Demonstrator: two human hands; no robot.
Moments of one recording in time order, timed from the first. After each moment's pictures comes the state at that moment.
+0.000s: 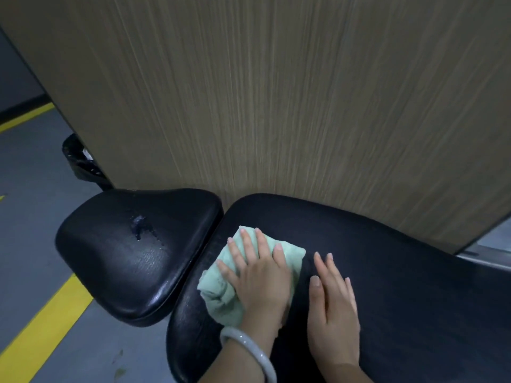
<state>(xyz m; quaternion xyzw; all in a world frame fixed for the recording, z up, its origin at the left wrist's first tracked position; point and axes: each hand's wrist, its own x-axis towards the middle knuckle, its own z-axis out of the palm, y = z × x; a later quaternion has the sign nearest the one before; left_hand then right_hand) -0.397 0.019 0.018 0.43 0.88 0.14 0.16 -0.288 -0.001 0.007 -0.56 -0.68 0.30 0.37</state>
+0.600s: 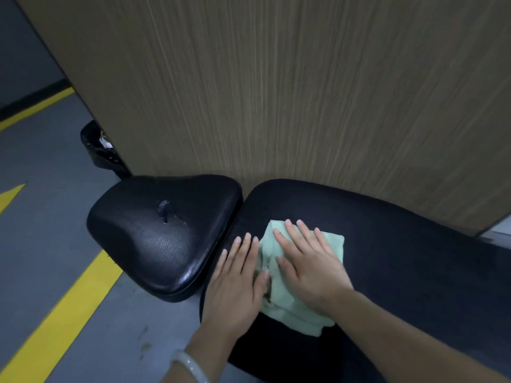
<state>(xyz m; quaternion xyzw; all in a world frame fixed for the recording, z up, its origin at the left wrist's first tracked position) -0.475 -0.072 -0.008 0.61 0.78 0.12 0.05 -0.328 0.027 0.013 -0.38 -0.92 0.12 0.05</state>
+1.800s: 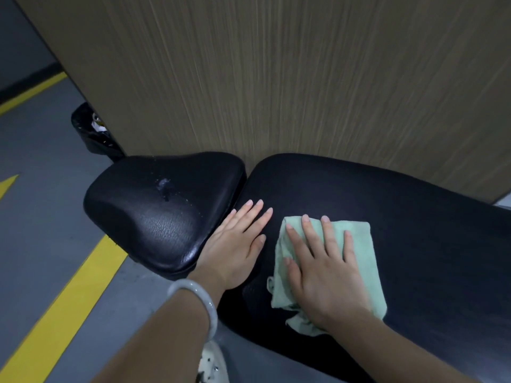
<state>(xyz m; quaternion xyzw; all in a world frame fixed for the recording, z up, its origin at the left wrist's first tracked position) -0.521 -0.050 -0.013 0.71 0.68 0.14 0.08 -0.327 -0.032 -0.006 -0.48 -0.88 0.01 0.06</state>
